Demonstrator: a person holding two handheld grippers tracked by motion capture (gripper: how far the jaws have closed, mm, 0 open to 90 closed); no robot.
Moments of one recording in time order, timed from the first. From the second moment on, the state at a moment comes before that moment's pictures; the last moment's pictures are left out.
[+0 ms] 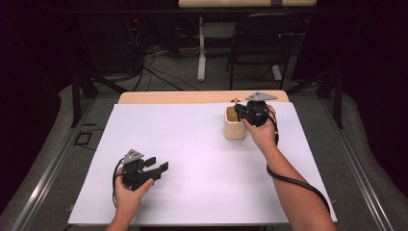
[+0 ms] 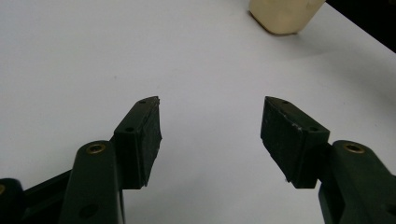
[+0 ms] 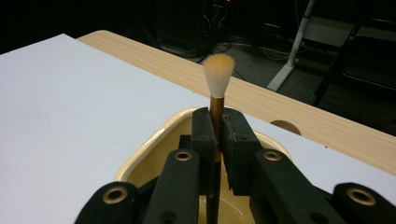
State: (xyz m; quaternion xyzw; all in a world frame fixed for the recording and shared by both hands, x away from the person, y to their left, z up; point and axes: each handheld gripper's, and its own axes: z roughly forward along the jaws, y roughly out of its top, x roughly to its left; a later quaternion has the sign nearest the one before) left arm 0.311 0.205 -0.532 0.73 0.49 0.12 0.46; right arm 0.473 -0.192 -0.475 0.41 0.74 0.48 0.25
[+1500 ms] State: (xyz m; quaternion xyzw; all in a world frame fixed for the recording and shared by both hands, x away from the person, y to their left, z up) left arm 0.311 0.206 -0.529 0.73 0.49 0.12 0.46; right arm 0.472 -0.196 -0.483 0.41 0.74 0.47 0.25
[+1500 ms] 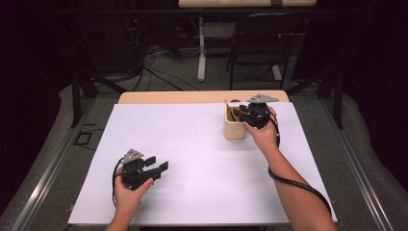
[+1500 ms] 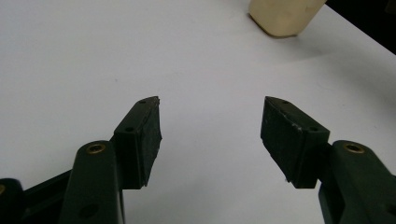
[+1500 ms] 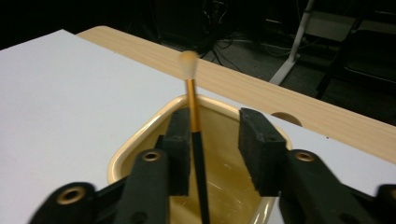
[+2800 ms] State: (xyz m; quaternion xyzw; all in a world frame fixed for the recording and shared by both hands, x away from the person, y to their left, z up) left arm 0.313 0.207 -0.528 0.73 0.49 0.12 0.47; right arm 0.444 -0.195 -0.467 0.41 0.74 0.48 0.25
